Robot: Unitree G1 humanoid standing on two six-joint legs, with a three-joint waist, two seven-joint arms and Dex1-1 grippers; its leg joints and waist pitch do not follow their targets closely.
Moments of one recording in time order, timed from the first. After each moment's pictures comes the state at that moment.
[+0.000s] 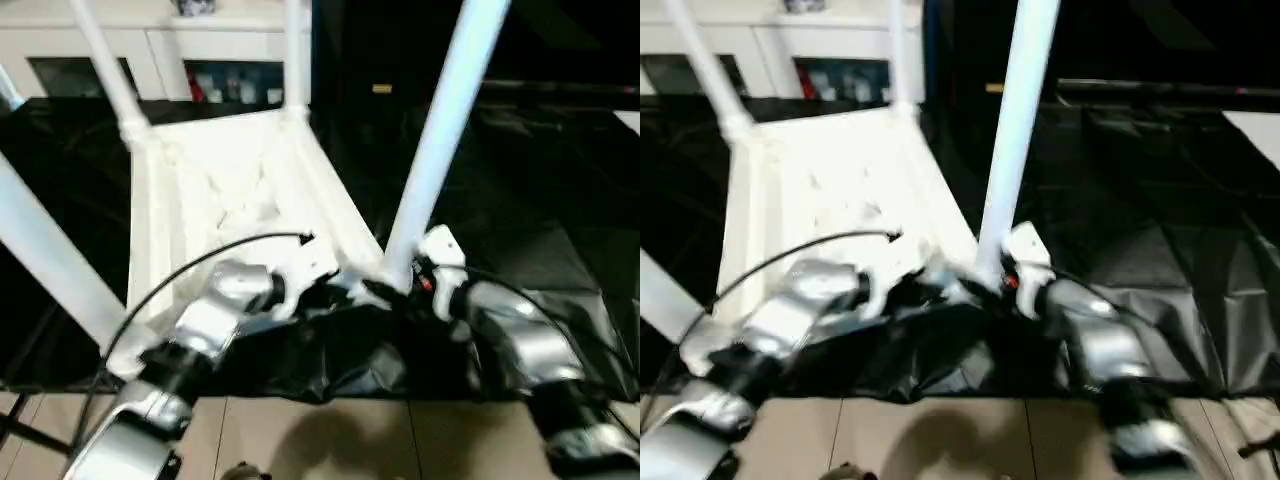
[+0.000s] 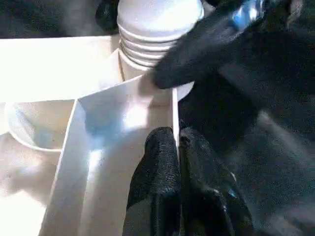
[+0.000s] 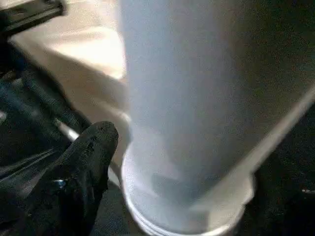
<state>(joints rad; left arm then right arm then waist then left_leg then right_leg) -0.56 0.25 -0.32 0.47 0.05 0.21 -1.07 -0.39 -0.37 0.13 0.40 0.13 0.16 0.93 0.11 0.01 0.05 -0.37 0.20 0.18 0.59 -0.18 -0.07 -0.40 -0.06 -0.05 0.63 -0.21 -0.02</state>
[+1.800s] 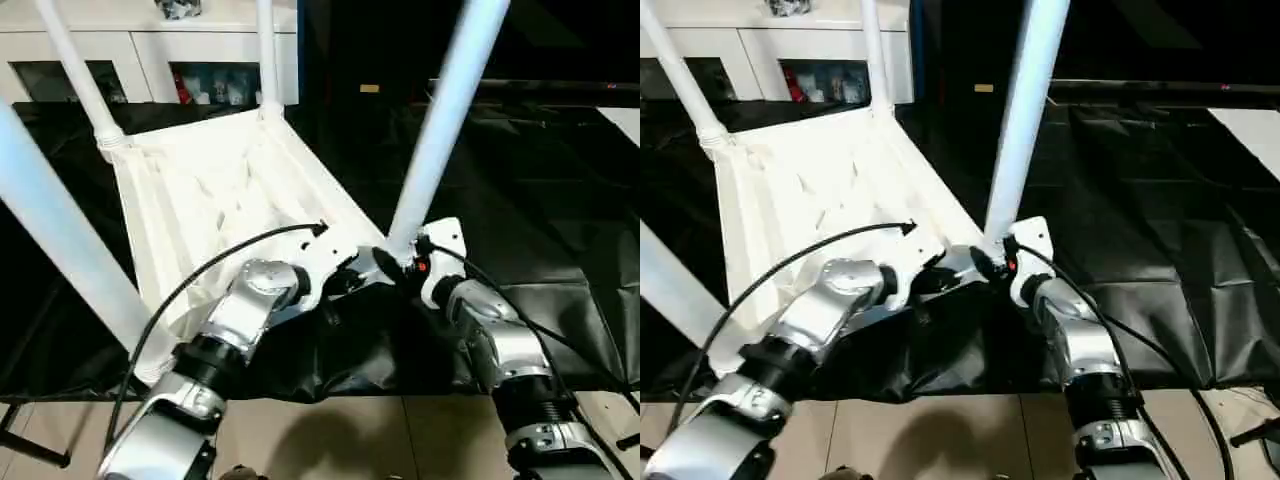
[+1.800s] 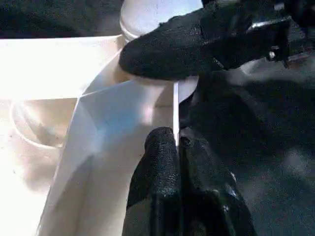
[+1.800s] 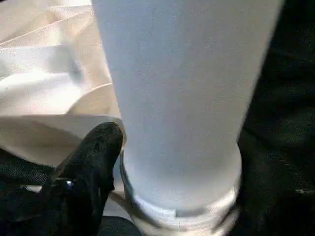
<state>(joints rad) -0.60 0.12 -0.30 0.53 0.11 0.28 -0.83 -0.43 -0.17 0.01 0.49 0.12 0.19 0.56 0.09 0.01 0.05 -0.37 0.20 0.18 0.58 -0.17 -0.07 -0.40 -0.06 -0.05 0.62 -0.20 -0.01</state>
